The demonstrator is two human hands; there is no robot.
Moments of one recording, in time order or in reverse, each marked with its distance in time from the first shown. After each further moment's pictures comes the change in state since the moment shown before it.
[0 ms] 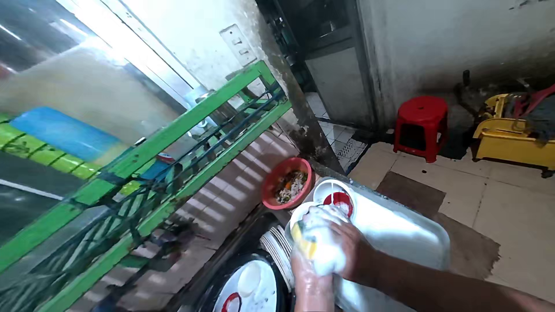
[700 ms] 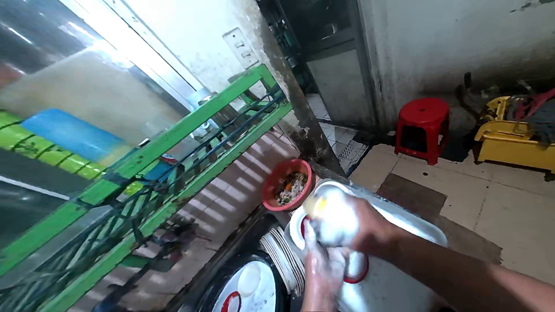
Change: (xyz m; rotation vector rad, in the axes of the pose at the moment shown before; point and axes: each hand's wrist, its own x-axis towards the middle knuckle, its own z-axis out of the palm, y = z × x) left_hand 0.005 -0.018 0.007 -0.024 -0.179 -0.140; right_hand 0.057 -0.008 -0.069 0.172 -0.293 0.450
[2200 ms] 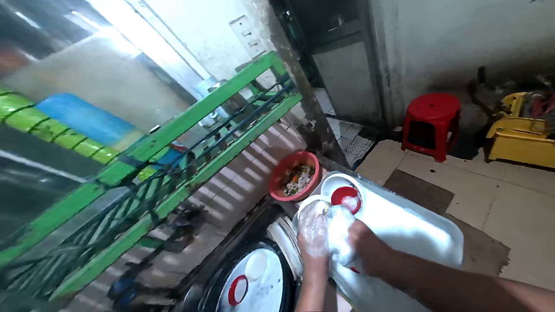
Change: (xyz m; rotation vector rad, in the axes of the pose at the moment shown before) left_hand 0.032 0.021 -0.041 0.986 -0.055 0.867; right_hand -0.040 -0.005 0.058 -0.188 -0.146 -0.023
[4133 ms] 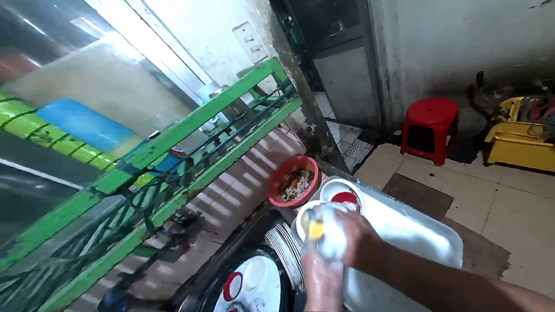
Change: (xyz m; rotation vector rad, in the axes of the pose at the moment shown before) left_hand -0.018 0.051 0.015 -0.911 0.268 -0.846; right_hand 0.032 0.016 -0.003 -0.099 0.290 -0.171
